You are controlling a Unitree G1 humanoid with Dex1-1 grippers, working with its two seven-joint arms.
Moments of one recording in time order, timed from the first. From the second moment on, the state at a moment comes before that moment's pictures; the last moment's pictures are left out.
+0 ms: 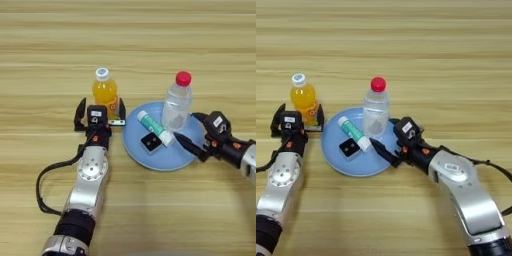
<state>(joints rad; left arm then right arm) -0.16 -0.05 -0.07 0.41 0.08 -0.33 0.16 0.01 -0.42 0.13 -0.37 0.15 0.39 0.55</state>
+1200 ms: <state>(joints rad) -0.16 -0.05 -0.07 0.42 0.08 -0.33 0.16 -0.17 -0.19 0.15 -0.08 0.11 0.22 0.39</state>
